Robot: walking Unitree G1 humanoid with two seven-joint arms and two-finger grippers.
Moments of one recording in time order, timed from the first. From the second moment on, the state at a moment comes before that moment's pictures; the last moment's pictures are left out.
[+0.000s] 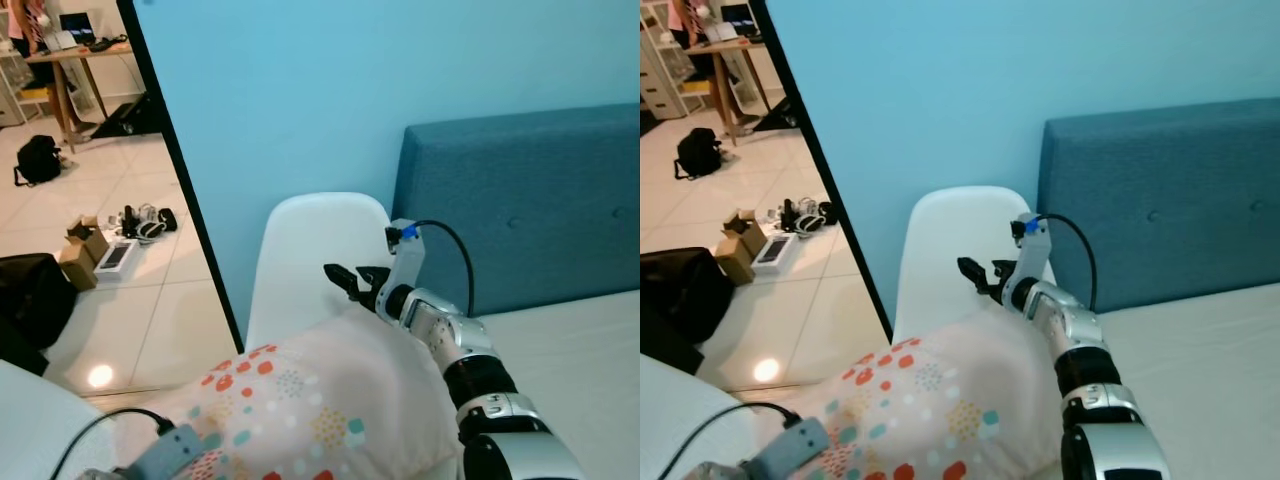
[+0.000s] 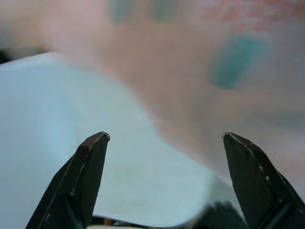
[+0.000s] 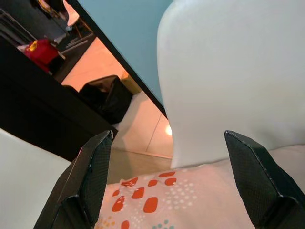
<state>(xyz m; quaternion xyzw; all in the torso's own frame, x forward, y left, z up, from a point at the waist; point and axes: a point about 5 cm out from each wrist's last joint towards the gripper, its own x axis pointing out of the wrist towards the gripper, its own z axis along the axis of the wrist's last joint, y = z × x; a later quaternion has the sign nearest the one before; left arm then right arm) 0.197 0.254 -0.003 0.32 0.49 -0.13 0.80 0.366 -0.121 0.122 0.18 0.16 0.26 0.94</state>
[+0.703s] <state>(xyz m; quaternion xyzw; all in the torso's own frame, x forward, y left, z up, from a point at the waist) 0.201 0.271 -0.041 -0.24 0.33 0.32 0.85 0.366 -0.108 0.128 0.17 0.13 0.29 0.93</state>
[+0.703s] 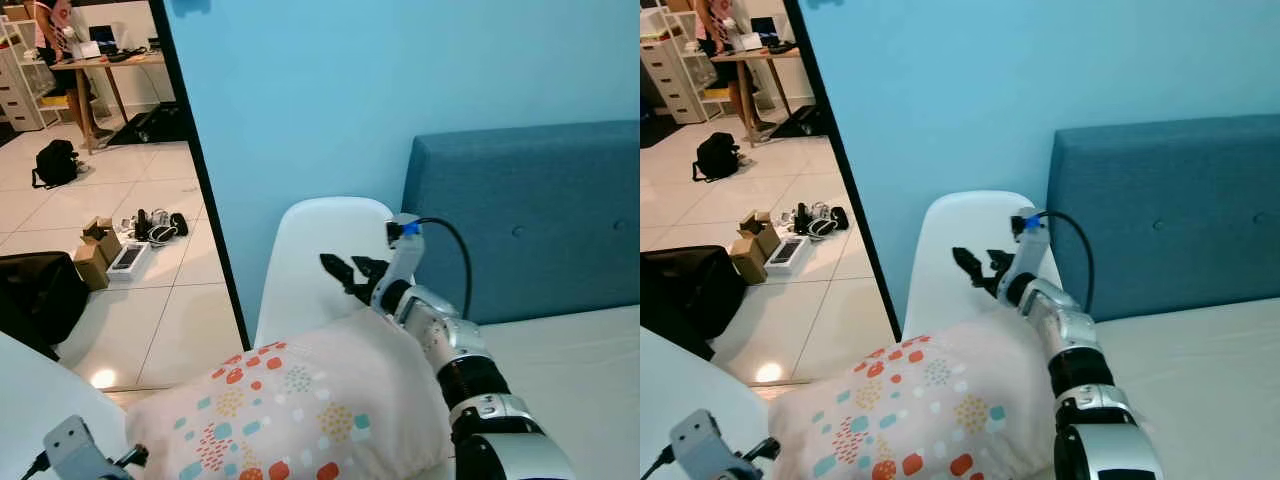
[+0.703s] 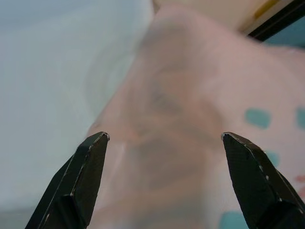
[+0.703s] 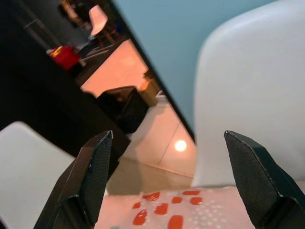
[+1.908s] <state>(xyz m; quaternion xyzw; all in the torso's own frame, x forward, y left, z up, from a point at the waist) 0.205 0.287 -0.028 -0.31 0.14 0.32 0.89 0.360 -0.099 0.124 0.24 0.10 0.29 0.92</state>
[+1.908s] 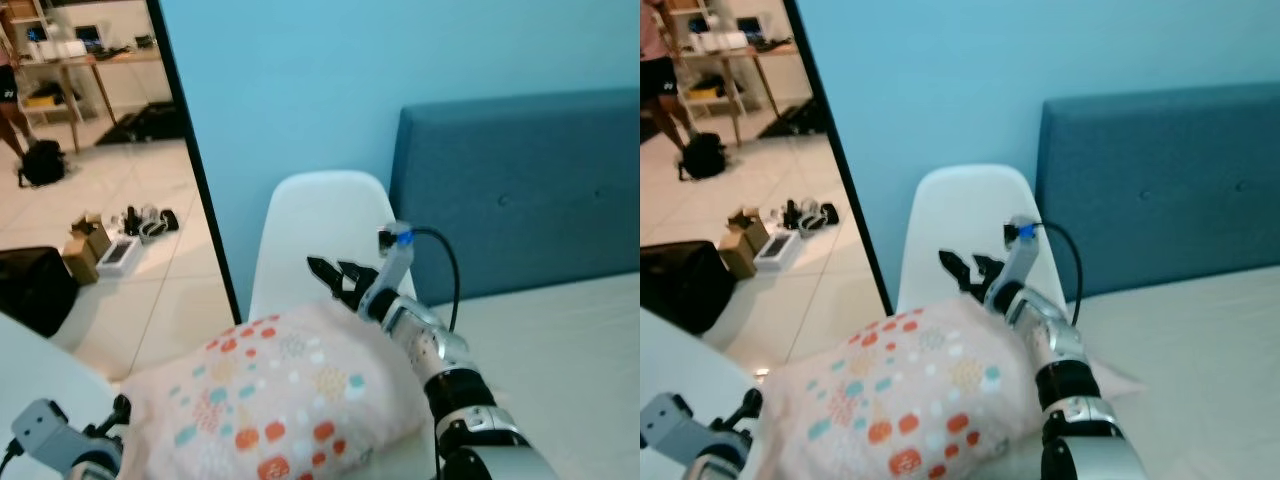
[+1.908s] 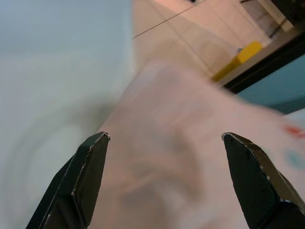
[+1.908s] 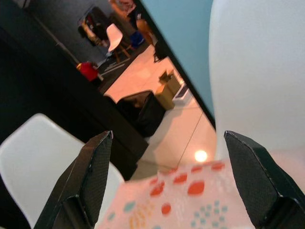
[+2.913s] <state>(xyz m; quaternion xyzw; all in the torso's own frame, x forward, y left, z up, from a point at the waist) 0.289 0.287 0.030 -0.52 -0.01 0.27 0.81 0.368 -0.122 0.145 0.19 0.06 0.26 0.94</state>
